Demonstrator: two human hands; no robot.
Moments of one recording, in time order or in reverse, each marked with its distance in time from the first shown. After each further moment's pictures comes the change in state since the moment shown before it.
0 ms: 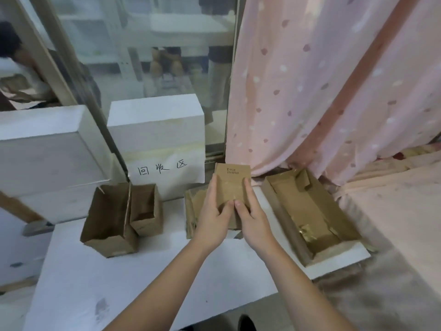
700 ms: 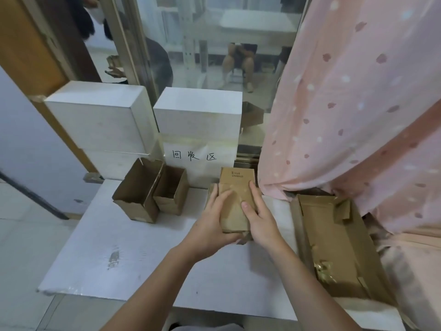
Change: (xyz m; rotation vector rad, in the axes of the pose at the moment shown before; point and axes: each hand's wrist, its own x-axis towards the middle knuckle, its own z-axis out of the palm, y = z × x) left_hand -0.018 -0.012 0.010 0.459 0.087 -0.080; right_hand 0.050 0.005 -0.034 0.040 -0.364 0.067
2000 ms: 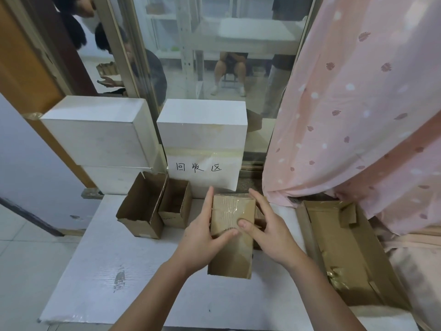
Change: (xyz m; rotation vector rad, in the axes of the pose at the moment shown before) left_hand -0.003 -0.016 -0.056 -0.117 0.035 -0.083; right_hand -0.003 -0.034 0.008 -0.278 -0.125 -0.133
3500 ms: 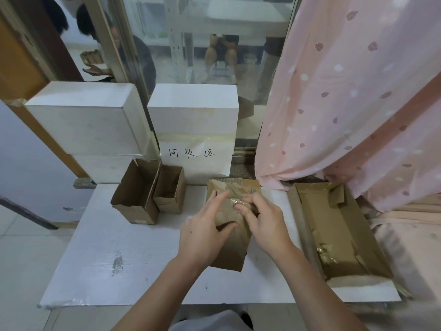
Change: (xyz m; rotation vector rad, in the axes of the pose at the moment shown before) left_hand -0.032 0.017 0.028 0.497 0.176 0.039; right_hand -0.026 0.012 0.021 -0.318 0.313 -0.113
